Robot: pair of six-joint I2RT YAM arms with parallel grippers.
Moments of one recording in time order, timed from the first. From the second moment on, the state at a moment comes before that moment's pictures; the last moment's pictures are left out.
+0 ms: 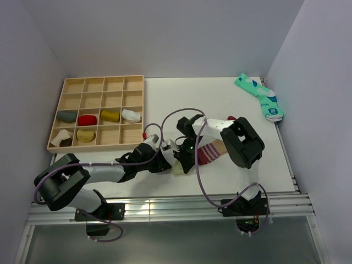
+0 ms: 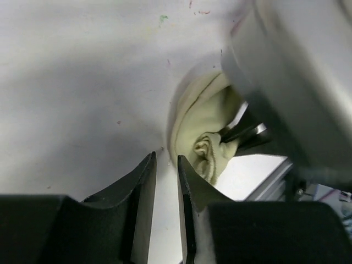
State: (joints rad) left arm -0.85 1.42 0.42 0.37 0.12 -0.89; right arm 0.66 1.95 1.23 -1.00 -0.73 -0.87
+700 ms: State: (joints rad) left arm -1.04 1.36 0.37 0.61 -0.04 -0.64; right arm 0.58 2.15 1.37 -1.20 -0.83 -0.79
